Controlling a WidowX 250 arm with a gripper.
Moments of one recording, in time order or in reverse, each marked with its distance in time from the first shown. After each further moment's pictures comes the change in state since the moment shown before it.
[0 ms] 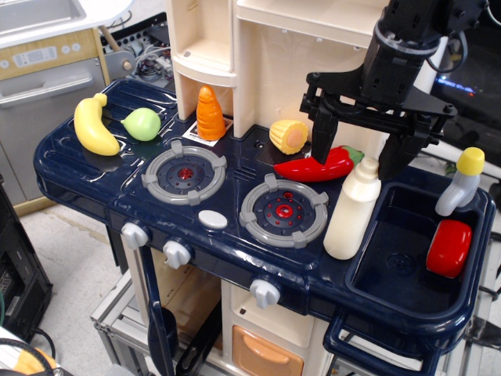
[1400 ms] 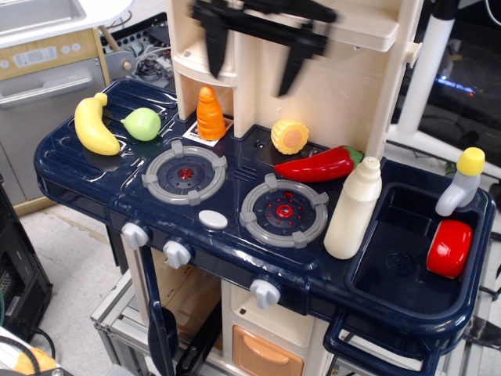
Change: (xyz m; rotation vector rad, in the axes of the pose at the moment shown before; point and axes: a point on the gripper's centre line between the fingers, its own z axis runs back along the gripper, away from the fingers) arm 0.022 0.082 0.040 0.041 0.050 -0.017
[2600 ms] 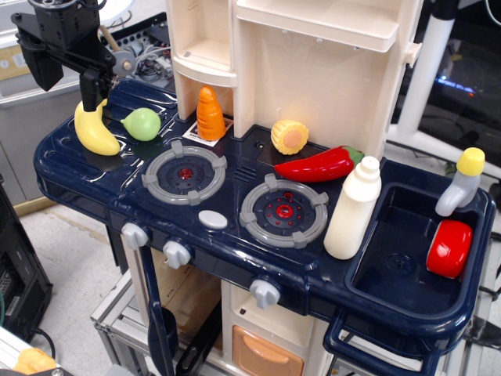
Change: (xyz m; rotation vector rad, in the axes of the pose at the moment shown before) arm 0.036 0.177 -0.094 0.052 -0.158 -0.195
